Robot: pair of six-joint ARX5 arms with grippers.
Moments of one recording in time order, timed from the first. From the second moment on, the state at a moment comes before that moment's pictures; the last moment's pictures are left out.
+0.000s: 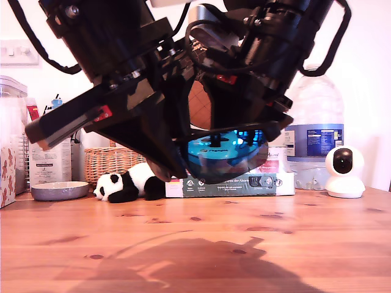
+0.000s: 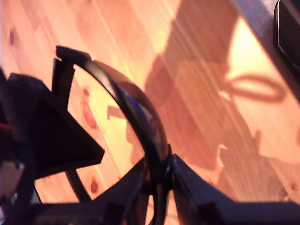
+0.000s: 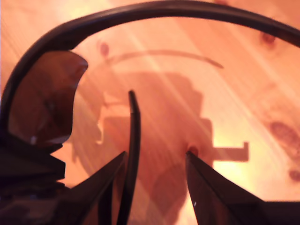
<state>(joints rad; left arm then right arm) -1.05 1.39 0.89 -0.43 -0.10 1.13 0.70 1.56 1.12 -0.65 -0.19 -0.18</state>
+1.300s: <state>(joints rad) -1.03 1.39 0.89 -0.45 -0.11 1.13 0.53 1.56 1.12 -0.61 0.12 -0.08</state>
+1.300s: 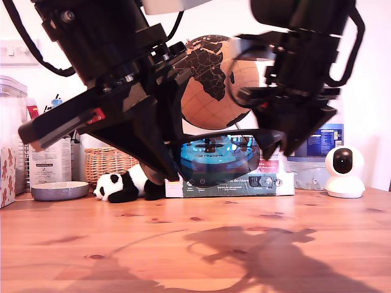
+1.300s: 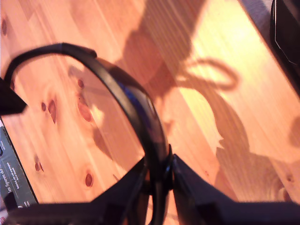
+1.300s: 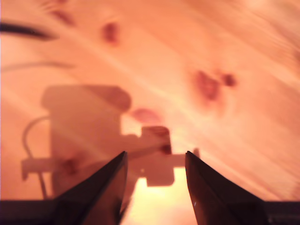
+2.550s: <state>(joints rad) -0.95 1.39 0.89 -0.45 0.03 0.66 0.46 1.55 1.12 -0.52 0.08 -0.05</state>
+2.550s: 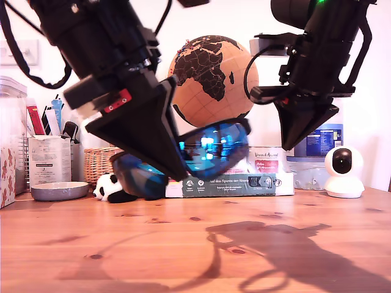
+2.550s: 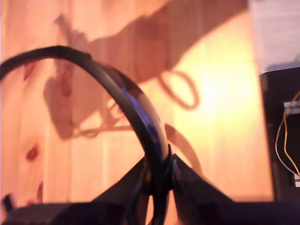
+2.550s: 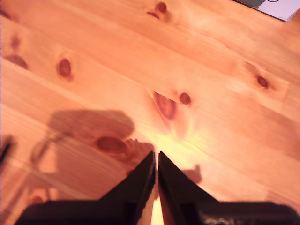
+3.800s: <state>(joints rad) -0.84 1.59 0.89 -0.47 0.10 1.40 0.56 1.01 0.77 -0.20 0.09 0.00</state>
